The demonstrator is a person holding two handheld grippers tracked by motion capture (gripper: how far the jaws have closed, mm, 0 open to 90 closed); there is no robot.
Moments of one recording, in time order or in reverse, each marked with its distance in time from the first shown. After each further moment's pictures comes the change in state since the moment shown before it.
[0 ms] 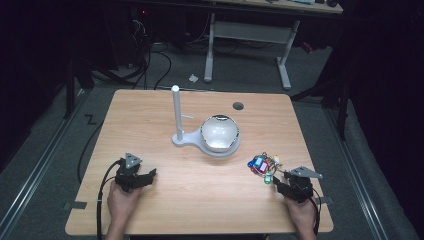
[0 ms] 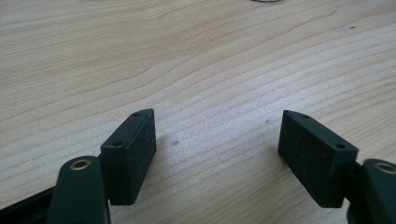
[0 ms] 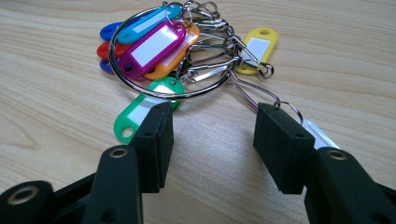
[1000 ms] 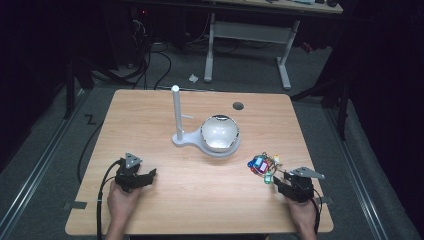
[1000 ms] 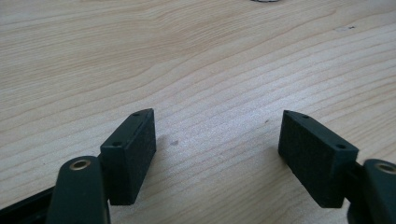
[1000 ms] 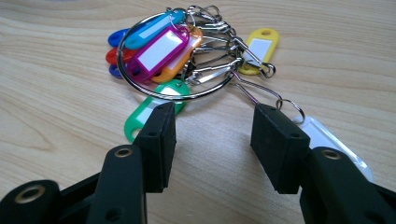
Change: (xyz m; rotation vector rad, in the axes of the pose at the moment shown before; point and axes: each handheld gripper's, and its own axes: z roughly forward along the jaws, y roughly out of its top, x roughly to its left) left arm 0.000 0.000 0.000 0.000 0.000 -0.002; right arm 0.000 0.001 -0.005 -0.003 0.020 0.036
